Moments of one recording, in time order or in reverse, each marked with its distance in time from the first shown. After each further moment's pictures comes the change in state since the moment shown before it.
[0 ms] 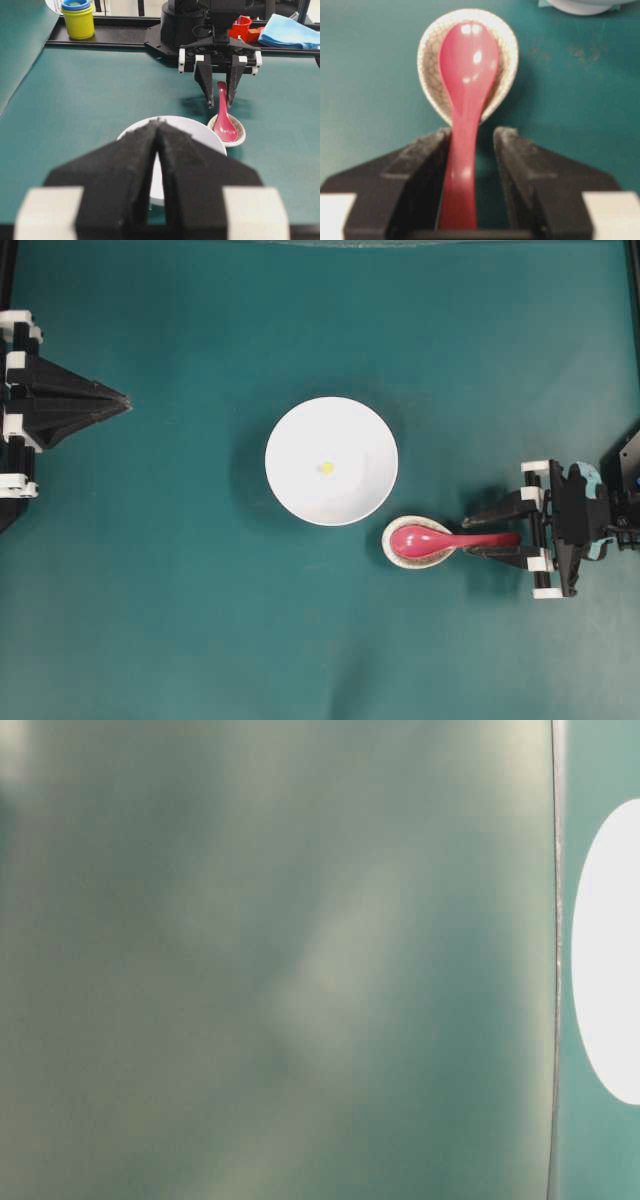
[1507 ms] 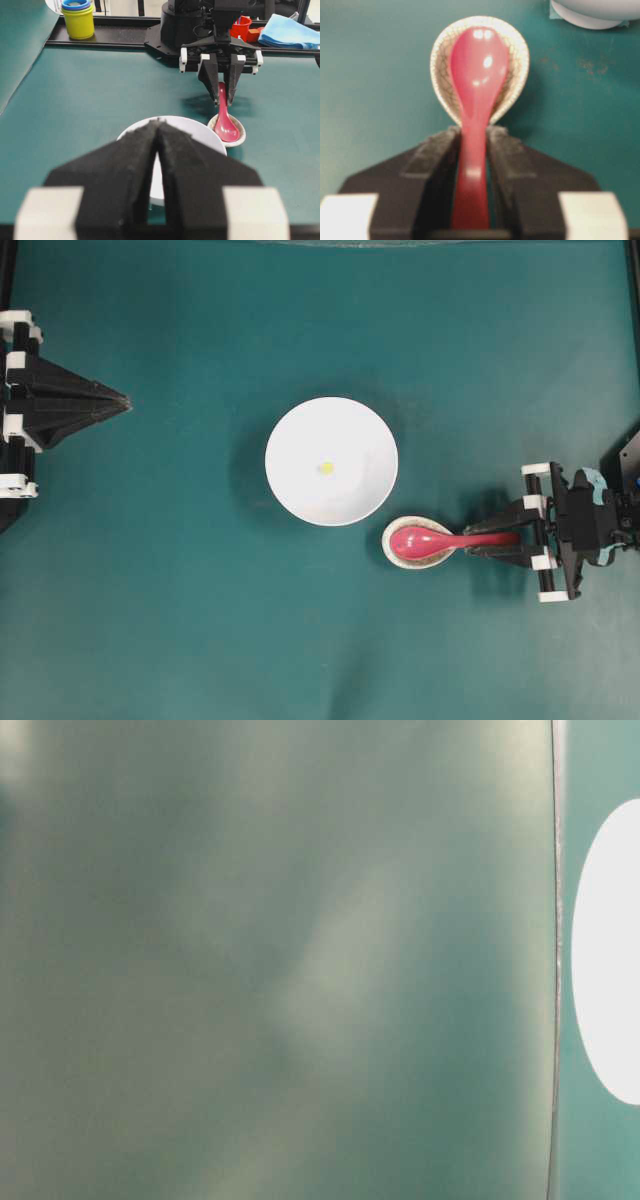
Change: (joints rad) left arm 0.000 0.000 0.000 -0.002 0.000 0.000; right arm 0.003 0.025 0.014 -0.048 -0.063 -0.005
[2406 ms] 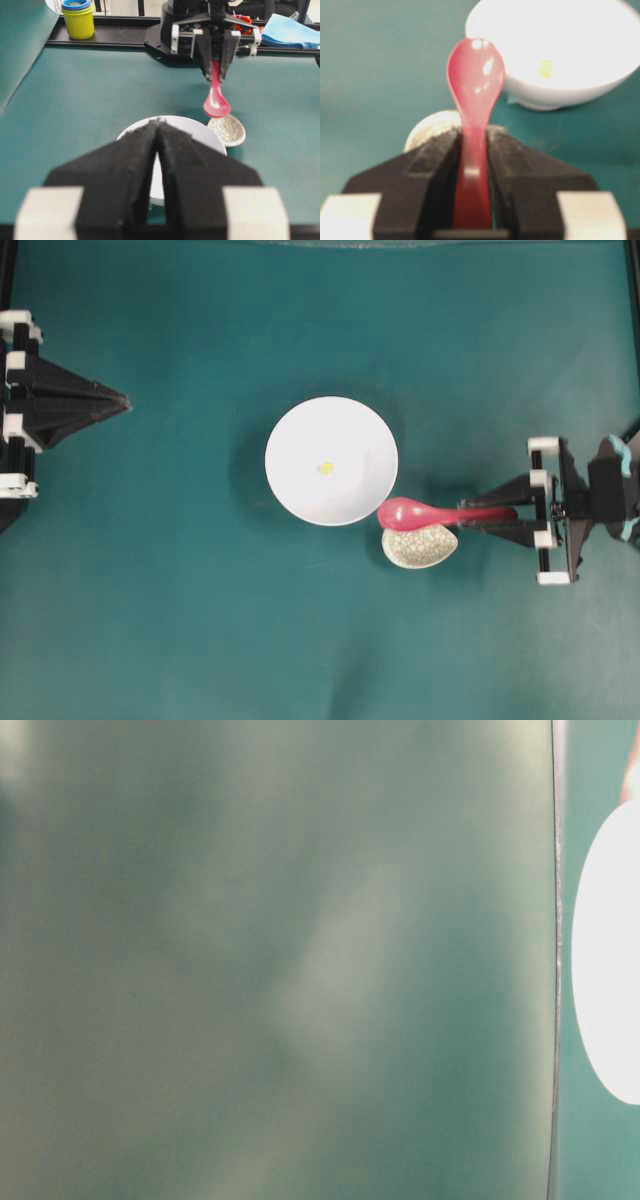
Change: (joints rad) left arm 0.000 0.000 0.000 0.000 0.000 -0.002; right arm -0.117 -0.278 -0.021 0.018 0.109 -0.126
